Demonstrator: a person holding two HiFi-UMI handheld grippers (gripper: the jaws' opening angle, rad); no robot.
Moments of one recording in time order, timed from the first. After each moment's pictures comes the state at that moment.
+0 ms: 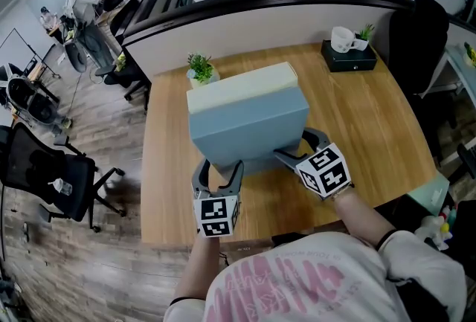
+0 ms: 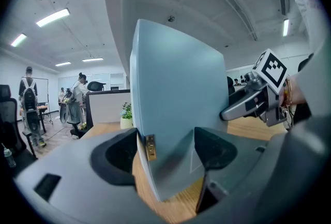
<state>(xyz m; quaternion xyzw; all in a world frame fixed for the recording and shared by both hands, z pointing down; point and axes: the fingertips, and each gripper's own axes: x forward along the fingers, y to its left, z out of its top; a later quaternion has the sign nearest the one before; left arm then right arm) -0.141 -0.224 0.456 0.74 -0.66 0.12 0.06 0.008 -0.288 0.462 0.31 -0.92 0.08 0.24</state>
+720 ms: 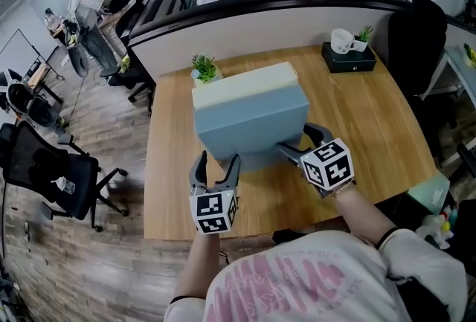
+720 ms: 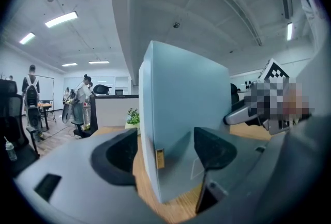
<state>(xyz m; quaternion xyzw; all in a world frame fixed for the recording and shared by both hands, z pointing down) -0.151 -0.212 0.429 0.73 -0.68 0.09 0.05 0.016 -0.283 0.442 0.34 -0.91 0.10 0.21</state>
